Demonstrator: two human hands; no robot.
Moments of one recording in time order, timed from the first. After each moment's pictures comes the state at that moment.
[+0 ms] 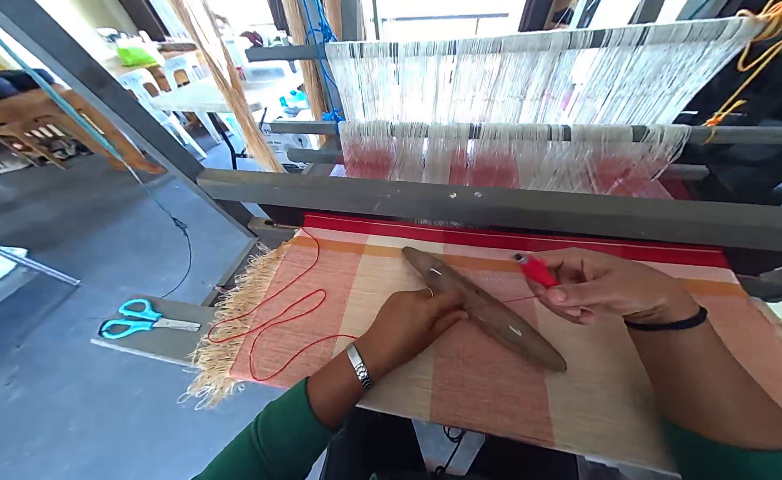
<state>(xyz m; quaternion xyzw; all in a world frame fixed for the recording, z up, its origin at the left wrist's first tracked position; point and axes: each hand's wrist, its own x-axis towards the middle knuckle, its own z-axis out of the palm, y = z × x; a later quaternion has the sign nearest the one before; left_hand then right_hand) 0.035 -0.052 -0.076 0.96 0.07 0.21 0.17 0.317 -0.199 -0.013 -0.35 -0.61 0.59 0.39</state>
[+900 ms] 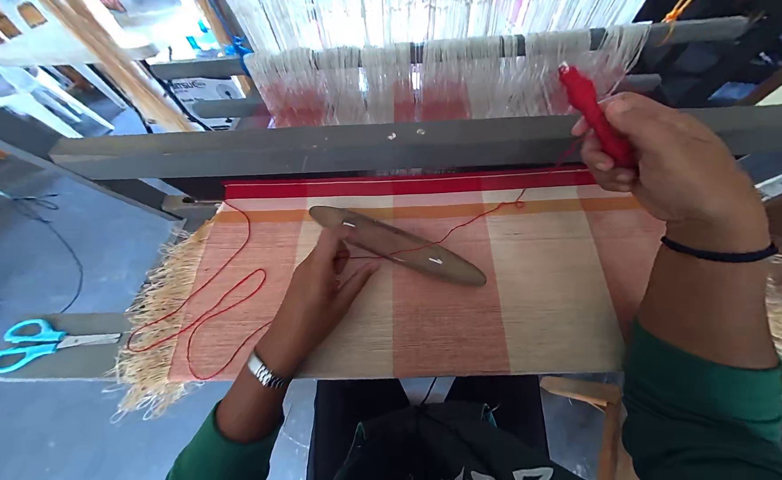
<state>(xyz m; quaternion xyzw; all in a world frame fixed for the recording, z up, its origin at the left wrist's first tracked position) -0.002 -0.031 -0.075 0.91 0.16 0.29 0.24 0.353 -0.248 0.021 -0.65 -0.47 0.22 0.55</state>
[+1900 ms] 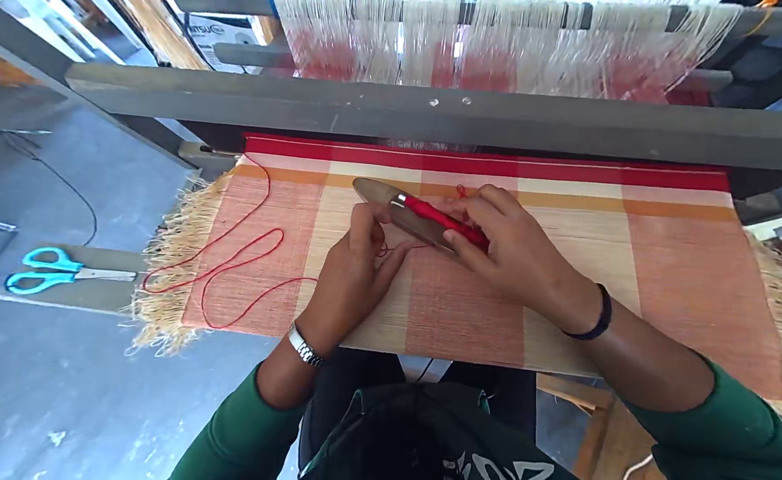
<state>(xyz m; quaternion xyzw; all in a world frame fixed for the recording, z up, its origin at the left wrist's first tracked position) 0.005 -0.062 -0.083 0.89 0.21 0.32 0.24 0.217 -0.187 -0.054 -0.67 -0.68 0.00 0.31</state>
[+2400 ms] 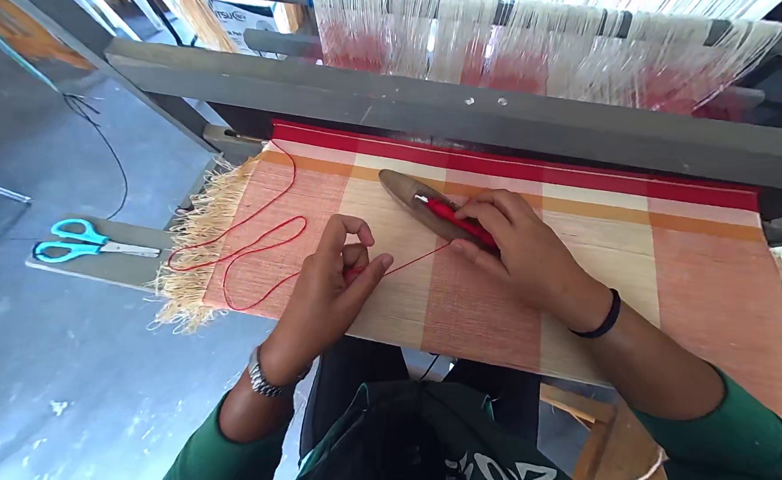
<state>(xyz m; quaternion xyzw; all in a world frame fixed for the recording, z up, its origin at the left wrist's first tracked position) -0.055 -0.069 -0.064 0.81 0.23 0.31 0.44 0.218 -0.179 -0.065 -0.64 -0.72 -0.03 0.25</state>
